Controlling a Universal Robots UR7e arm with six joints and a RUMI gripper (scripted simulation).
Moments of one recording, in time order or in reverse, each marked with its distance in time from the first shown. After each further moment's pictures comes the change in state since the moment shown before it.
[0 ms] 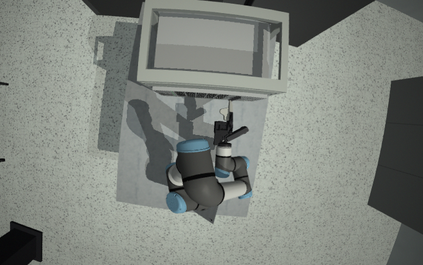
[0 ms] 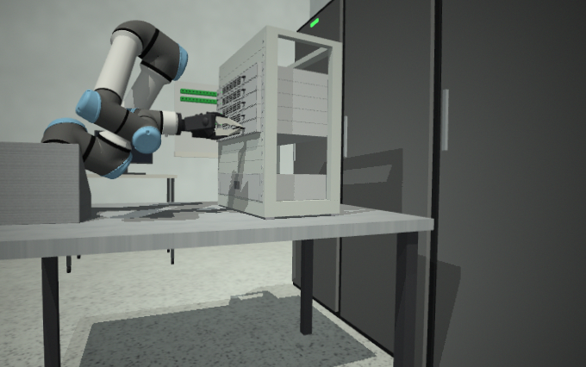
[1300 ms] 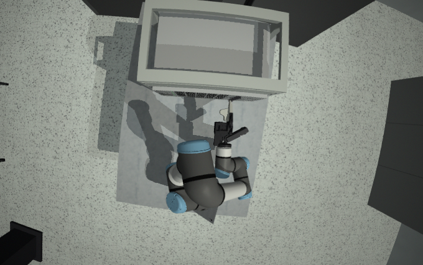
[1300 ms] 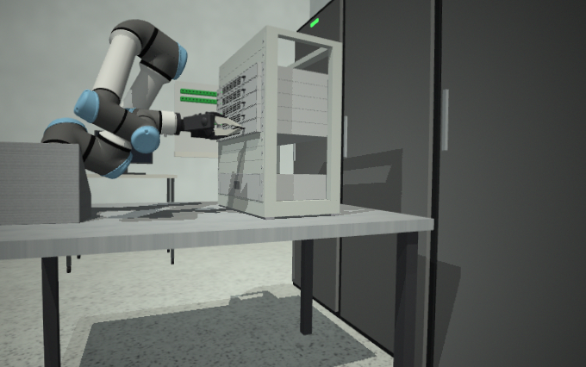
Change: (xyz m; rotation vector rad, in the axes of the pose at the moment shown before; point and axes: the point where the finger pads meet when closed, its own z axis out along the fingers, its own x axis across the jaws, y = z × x) arm 0.000 0.000 -0.003 0.000 0.000 0.000
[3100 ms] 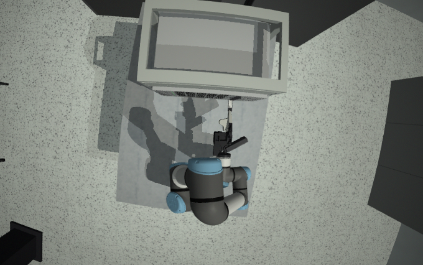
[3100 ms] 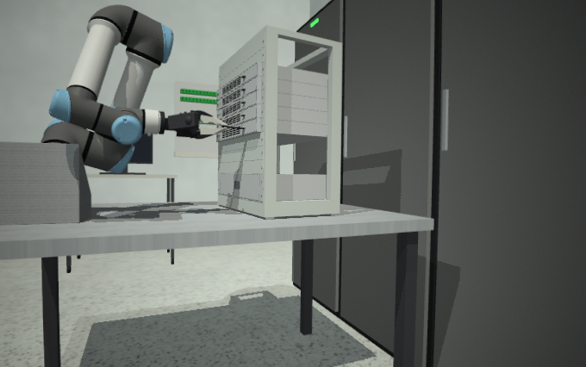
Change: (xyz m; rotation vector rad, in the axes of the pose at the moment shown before) arm 0.000 0.000 -0.048 0.000 0.000 0.000
